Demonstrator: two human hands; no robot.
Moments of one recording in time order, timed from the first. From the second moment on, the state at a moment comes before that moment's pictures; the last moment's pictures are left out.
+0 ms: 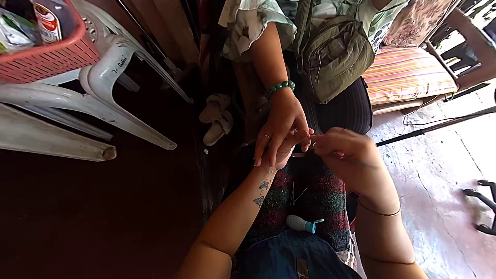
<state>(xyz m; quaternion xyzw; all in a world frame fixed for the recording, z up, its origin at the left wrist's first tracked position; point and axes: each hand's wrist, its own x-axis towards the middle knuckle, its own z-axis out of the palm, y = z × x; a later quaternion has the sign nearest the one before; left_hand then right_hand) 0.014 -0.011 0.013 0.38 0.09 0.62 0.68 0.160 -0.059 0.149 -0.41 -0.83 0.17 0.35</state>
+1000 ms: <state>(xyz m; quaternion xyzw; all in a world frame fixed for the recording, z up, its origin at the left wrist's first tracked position) 0.005 -0.015 0.009 0.37 0.19 0.60 0.69 0.166 -0.063 0.075 -0.35 -0.51 0.48 0.62</state>
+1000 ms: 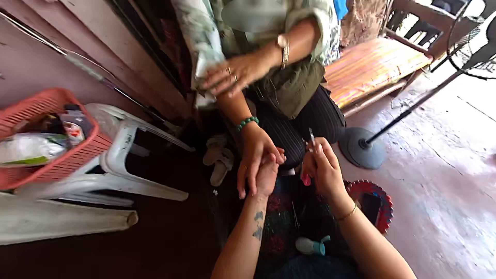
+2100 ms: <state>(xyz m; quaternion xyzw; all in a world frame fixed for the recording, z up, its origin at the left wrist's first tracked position) 0.004 -0.021 0.025 0.31 0.08 0.57 0.76 0.152 -0.073 0.034 -0.36 -0.55 0.50 0.56</state>
